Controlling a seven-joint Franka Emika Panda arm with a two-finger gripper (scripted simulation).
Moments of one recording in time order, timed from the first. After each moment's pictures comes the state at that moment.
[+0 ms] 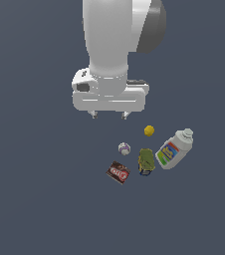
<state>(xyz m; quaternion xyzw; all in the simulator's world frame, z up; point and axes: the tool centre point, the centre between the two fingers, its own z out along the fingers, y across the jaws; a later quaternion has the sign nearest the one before) 0.012 -0.009 0.300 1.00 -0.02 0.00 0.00</state>
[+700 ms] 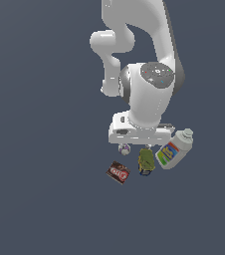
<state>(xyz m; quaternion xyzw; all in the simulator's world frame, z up) 0.056 0.085 0.186 1.00 -0.02 0.00 0.01</state>
